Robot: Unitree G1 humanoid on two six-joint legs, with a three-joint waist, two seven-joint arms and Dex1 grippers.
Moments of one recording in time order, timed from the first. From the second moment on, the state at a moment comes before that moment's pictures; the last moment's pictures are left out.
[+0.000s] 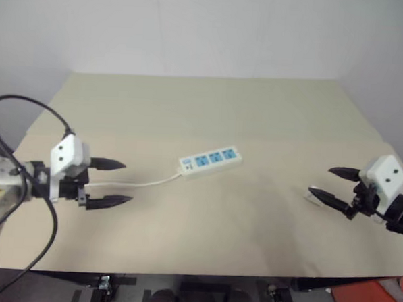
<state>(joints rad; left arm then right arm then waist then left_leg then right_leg) -0.19 1.03 0.28 -0.25 -0.55 0.49 -1.22 -0.01 -0.93 -0.41 -0.26 0.38 0.38 0.90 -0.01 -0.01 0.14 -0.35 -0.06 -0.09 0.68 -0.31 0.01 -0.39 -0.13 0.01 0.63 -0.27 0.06</state>
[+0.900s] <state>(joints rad) -0.82 0.55 -0.07 0.70 -0.20 -0.07 -1.21 -0.36 -0.83 -0.18 -0.42 0.53 0.60 0.82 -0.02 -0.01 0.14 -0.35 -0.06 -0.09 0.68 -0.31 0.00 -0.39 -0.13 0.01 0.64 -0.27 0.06</state>
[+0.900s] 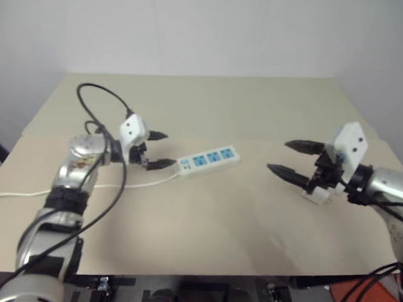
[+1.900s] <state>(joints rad) -0.88 0.36 -0.01 1.18 -0.12 -0.44 -1.13 -0.36 -0.81 -0.17 -0.47 0.55 0.62 0.80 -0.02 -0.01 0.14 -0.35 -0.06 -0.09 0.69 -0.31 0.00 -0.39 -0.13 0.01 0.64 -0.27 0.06</state>
